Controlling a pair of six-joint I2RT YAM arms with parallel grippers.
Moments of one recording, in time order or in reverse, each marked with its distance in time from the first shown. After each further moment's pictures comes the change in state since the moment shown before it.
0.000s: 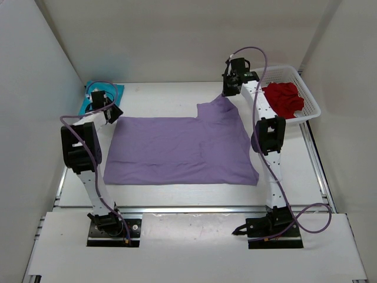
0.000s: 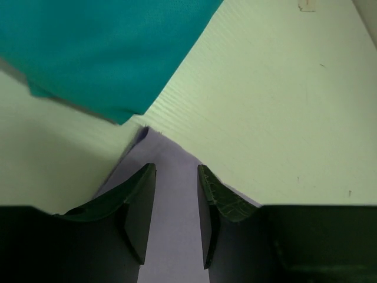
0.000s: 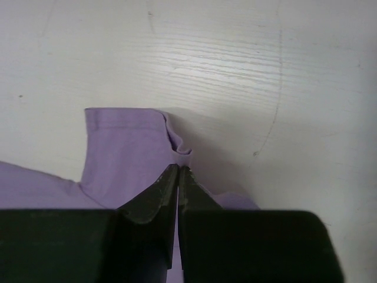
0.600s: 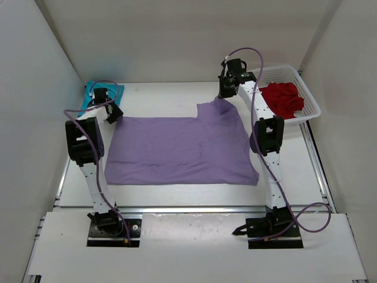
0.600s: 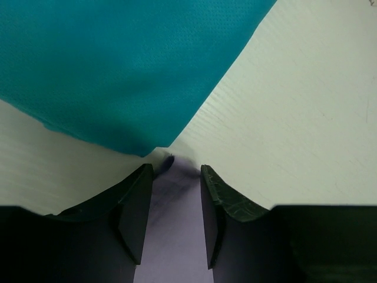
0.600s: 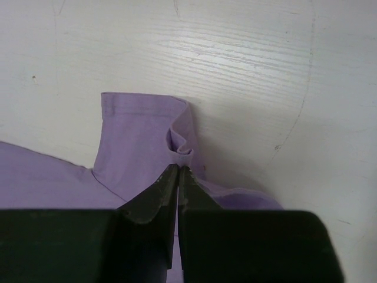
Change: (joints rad) left arm -0.003 0.180 0.220 -0.178 -0.065 0.087; right arm 0.037 -0.031 -0.026 -0.018 -0.023 -0.019
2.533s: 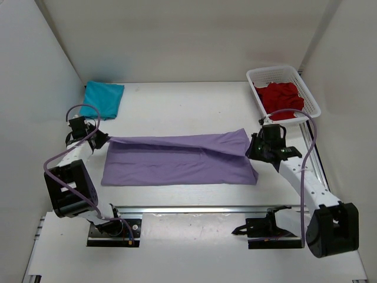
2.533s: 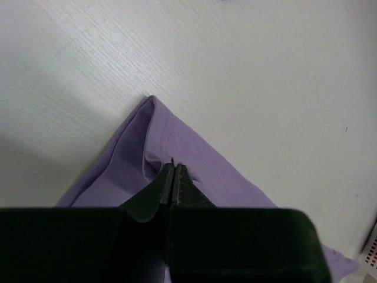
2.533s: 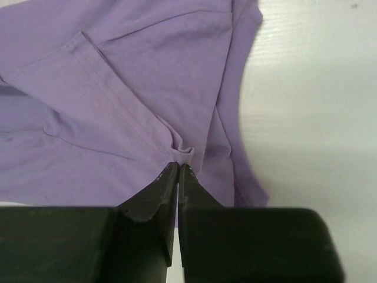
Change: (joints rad) left arm 0.181 -0.698 -0.718 0.116 0.192 -0.093; right arm -0.044 -1.435 -1.817 0.401 0.068 0.187
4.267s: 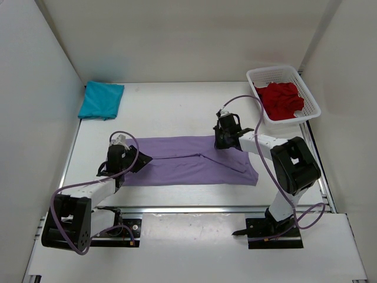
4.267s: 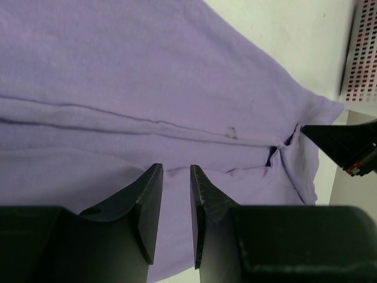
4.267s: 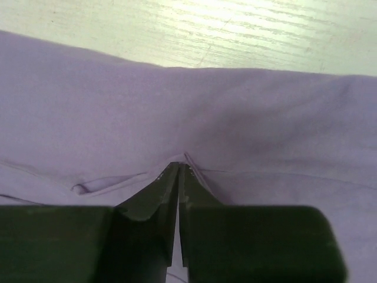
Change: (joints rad) left arm -0.472 -0.327 -0.551 0.392 0.080 -0.195; right arm 0.285 0.619 0.263 0.304 0.067 0.011
